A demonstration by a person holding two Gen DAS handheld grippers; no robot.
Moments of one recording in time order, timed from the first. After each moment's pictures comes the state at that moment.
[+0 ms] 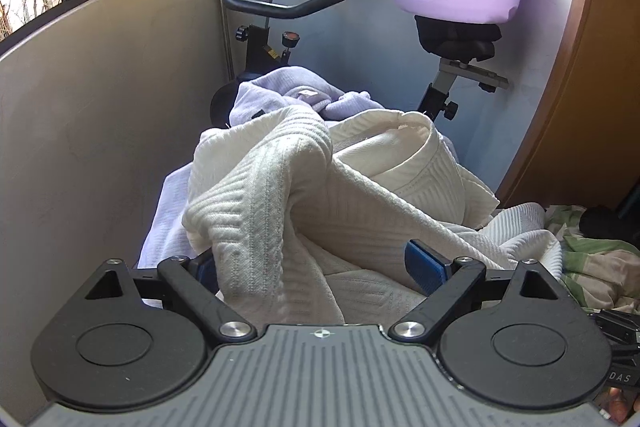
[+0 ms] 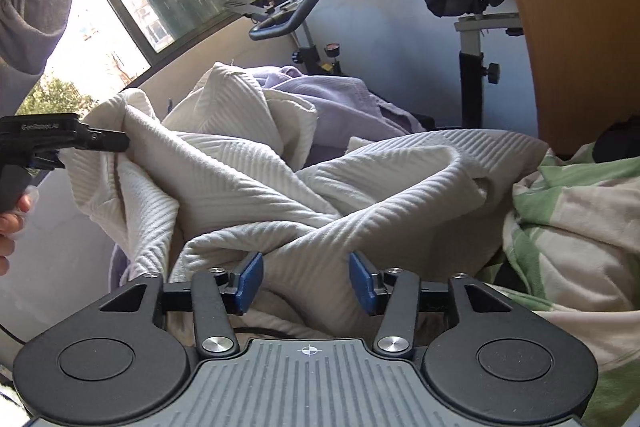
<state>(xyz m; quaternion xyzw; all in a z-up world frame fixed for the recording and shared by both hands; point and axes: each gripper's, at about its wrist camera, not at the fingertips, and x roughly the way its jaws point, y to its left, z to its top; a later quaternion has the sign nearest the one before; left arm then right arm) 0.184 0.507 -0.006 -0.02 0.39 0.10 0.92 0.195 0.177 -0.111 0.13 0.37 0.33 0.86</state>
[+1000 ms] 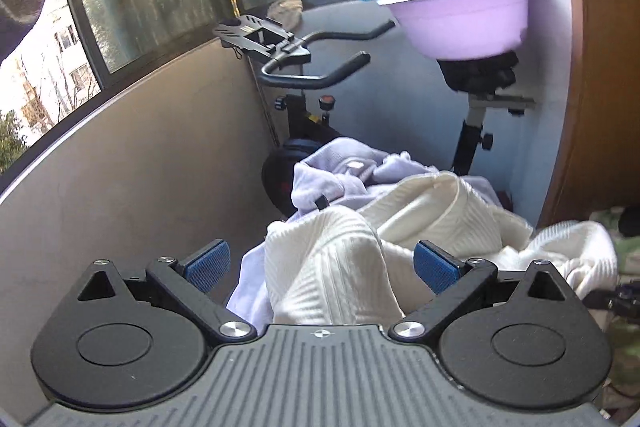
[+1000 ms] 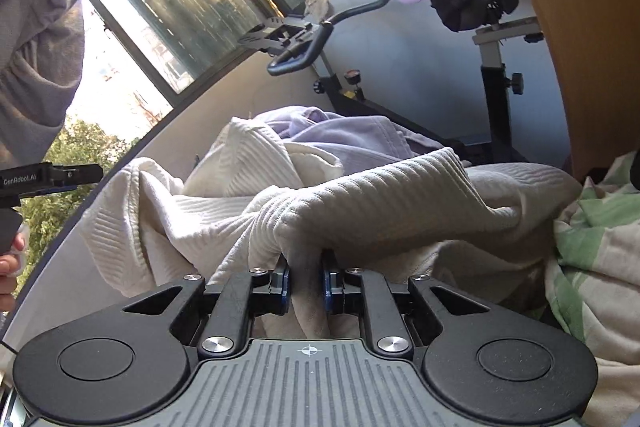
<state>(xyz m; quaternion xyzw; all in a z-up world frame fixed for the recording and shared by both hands) 0.166 0.509 0.051 0.05 0.31 0.17 0.93 0.225 0.187 -0.096 0.23 0.34 0.38 0.83</state>
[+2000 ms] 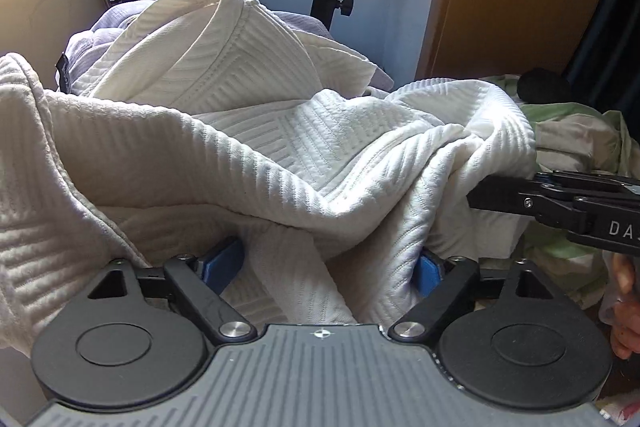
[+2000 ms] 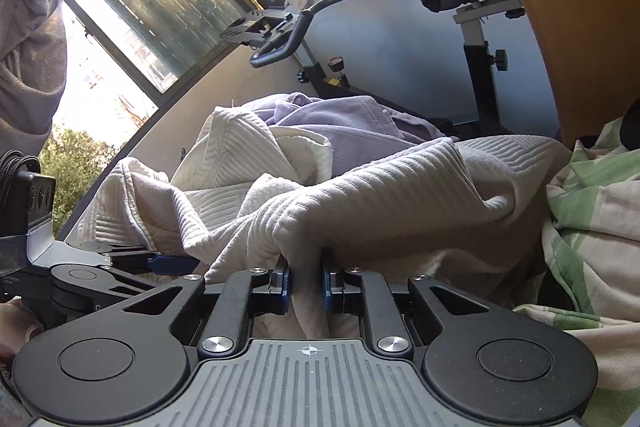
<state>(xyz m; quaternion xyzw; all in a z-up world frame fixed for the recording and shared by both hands) 0.225 0.442 -0.085 0.05 0.50 -0.03 0.86 0.218 0.188 -0.108 0.23 0.37 0.35 0.83</state>
